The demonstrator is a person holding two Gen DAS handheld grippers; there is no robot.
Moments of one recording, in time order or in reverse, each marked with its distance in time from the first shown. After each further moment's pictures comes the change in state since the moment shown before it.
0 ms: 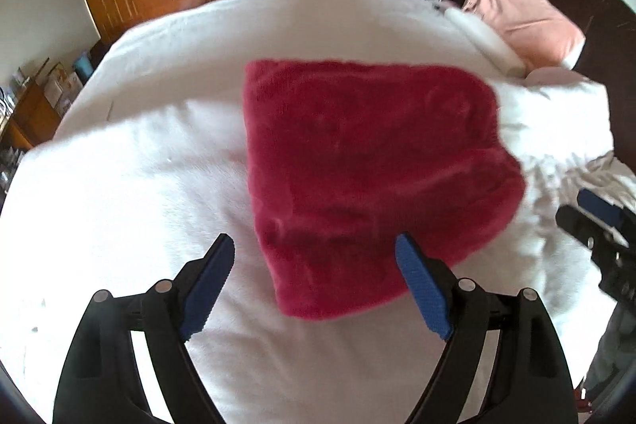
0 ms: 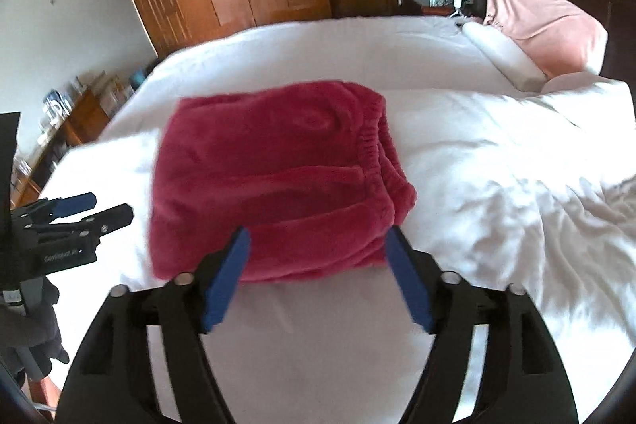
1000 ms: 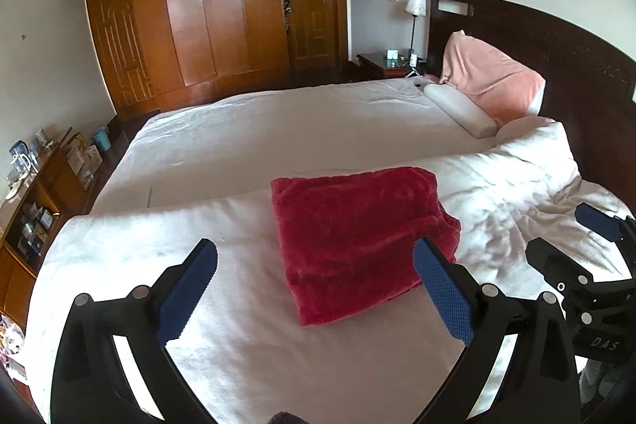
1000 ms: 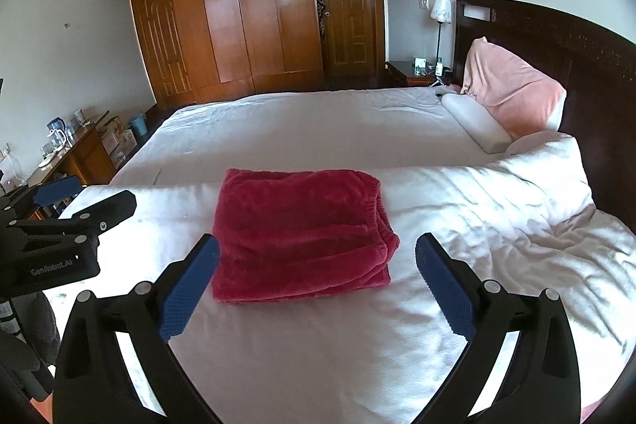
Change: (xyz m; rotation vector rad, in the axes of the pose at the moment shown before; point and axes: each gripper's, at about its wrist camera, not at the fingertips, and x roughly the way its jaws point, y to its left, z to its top) left arm -0.172 -0.023 -0.005 0.071 -0.304 0.050; right arm -0.152 0.070 0.009 -0.035 -0.217 -0.067
